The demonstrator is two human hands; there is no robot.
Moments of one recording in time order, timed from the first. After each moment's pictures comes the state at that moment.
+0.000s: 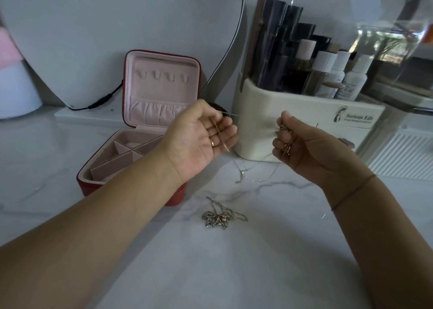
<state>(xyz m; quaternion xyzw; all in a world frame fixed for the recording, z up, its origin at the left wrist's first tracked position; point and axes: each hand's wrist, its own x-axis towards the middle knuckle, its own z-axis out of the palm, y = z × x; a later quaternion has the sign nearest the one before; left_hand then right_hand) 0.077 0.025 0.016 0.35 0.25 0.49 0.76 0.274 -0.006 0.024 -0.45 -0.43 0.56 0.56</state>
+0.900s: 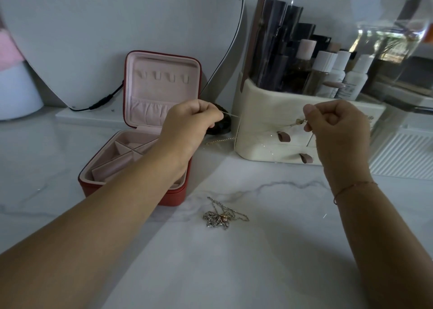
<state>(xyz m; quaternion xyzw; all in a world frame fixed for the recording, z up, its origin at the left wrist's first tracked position) 0.071 0.027 0.019 0.58 0.42 0.55 0.43 0.282 -0.012 0.026 -0.61 -0.50 0.02 0.62</state>
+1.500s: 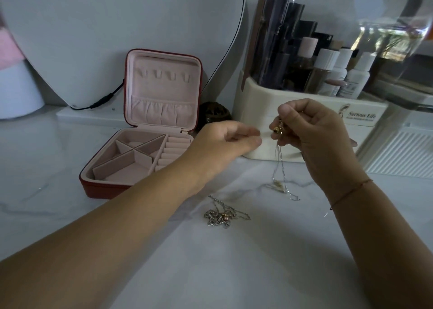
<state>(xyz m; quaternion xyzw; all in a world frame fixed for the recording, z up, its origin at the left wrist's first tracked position) 0.091 0.009 0.004 0.68 0.35 0.42 0.48 0.257 -0.017 0.031 -0.45 -0.55 0.32 0.63</state>
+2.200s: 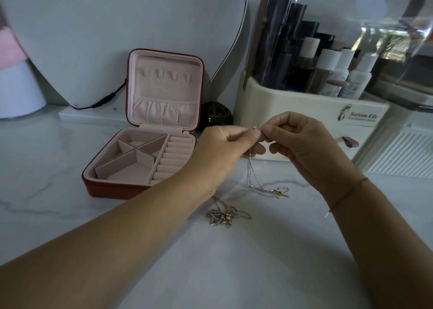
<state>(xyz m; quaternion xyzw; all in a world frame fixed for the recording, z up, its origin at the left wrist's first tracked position) 0.100 0.002 -0.001 0.62 0.34 0.49 0.51 0.257 -0.010 0.020 -0.47 -0.57 0.40 0.54</state>
